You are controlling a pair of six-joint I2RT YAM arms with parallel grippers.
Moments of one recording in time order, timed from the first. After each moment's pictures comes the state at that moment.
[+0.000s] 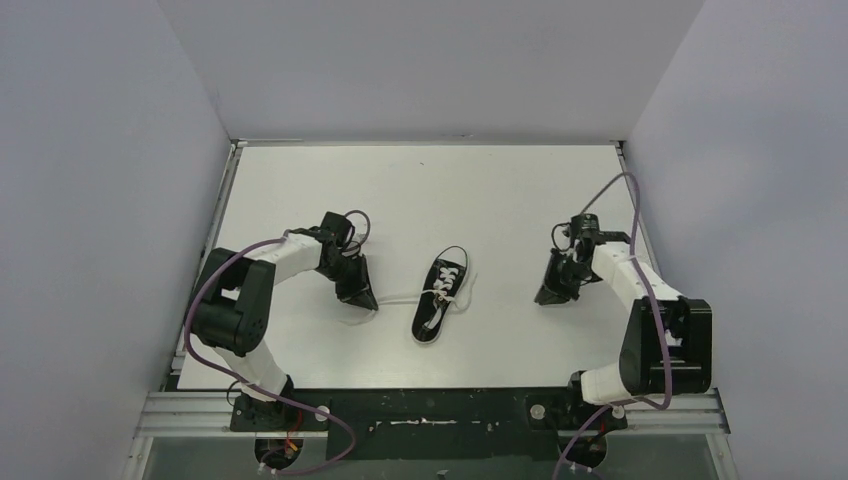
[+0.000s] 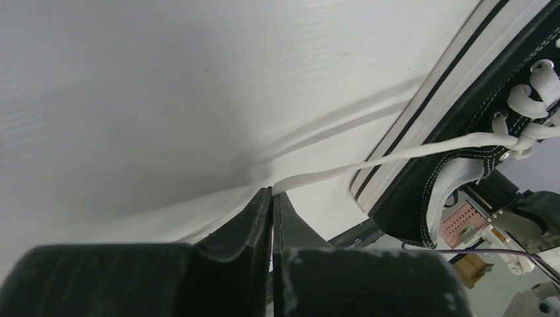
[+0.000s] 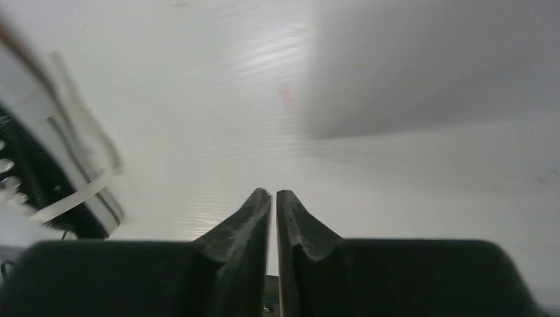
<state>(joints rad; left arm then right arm) -0.33 1.72 0.93 -0.60 0.46 -0.51 -0.06 1.43 0.83 -0.85 -0.18 0.44</state>
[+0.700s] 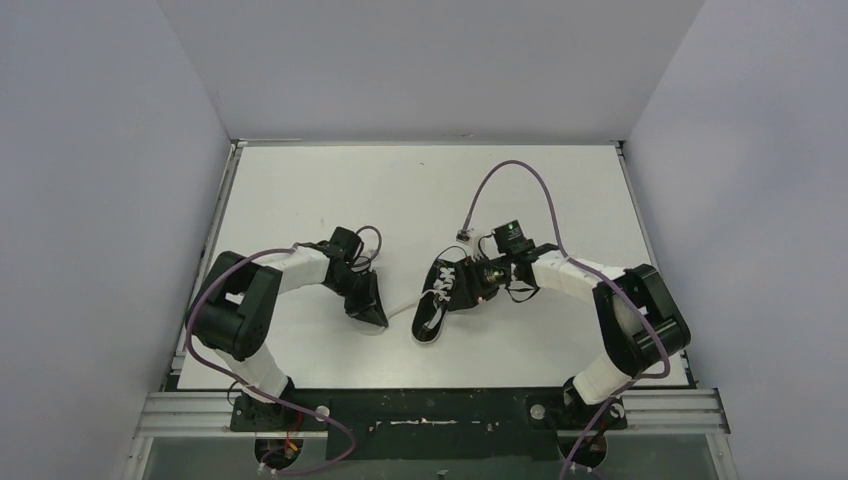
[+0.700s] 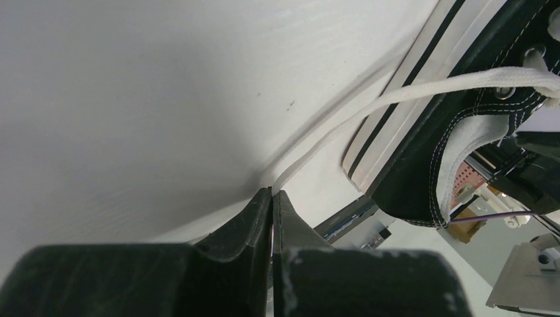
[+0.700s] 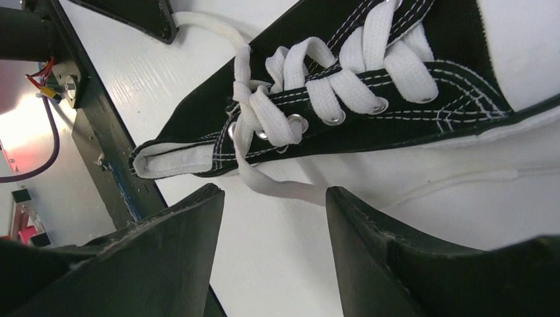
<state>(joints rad) -0.40 1.71 0.83 -0.50 0.58 -0.53 0.45 1.57 0.81 -0.29 -0.74 0.04</state>
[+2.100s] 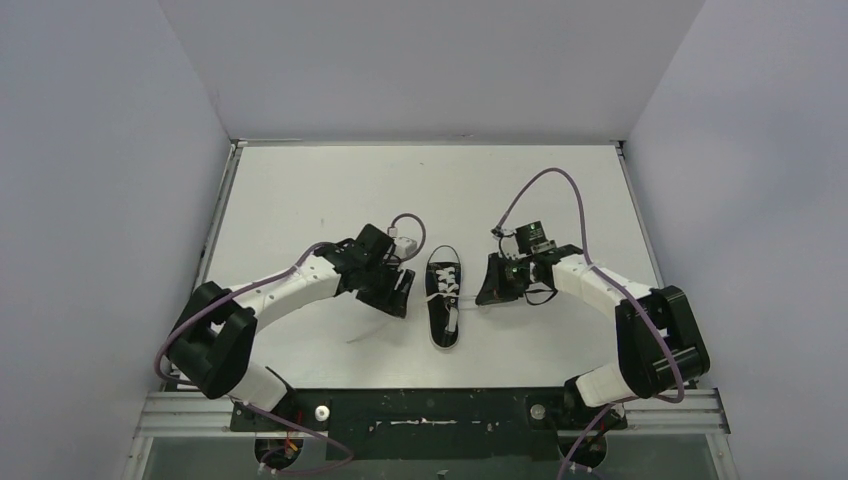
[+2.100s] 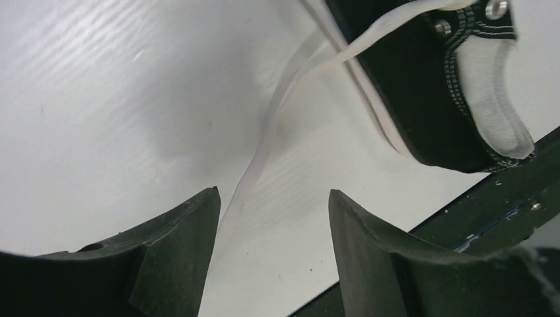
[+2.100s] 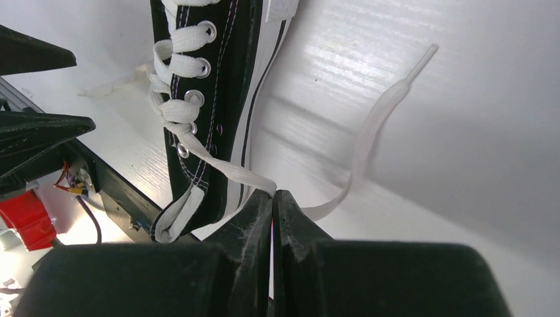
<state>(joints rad) -0.65 1.50 0.90 -0.56 0.22 -0.28 0.35 1.45 0.76 -0.42 -0.52 0.35</state>
